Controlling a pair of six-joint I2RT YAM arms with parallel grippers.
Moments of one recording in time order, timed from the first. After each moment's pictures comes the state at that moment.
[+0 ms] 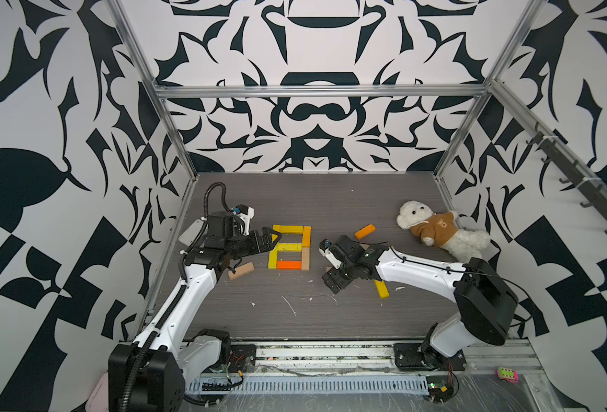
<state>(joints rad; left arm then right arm) -0.18 1.08 0.78 -0.41 0.56 -0.43 0.84 1.57 0.95 -0.56 0.02 0.12</state>
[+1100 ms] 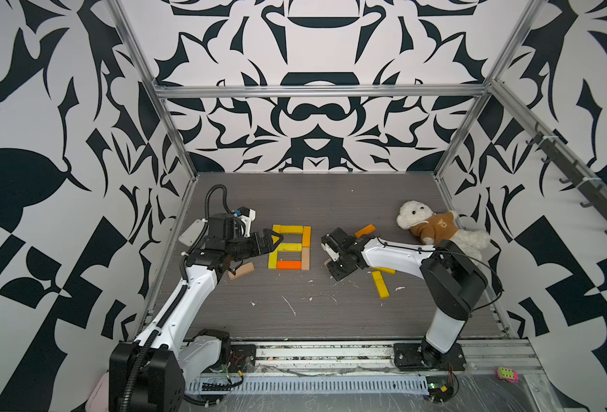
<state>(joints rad) -0.18 1.08 0.76 -0.39 0.61 -0.47 0.75 1.79 1.07 -0.55 0.01 0.20</state>
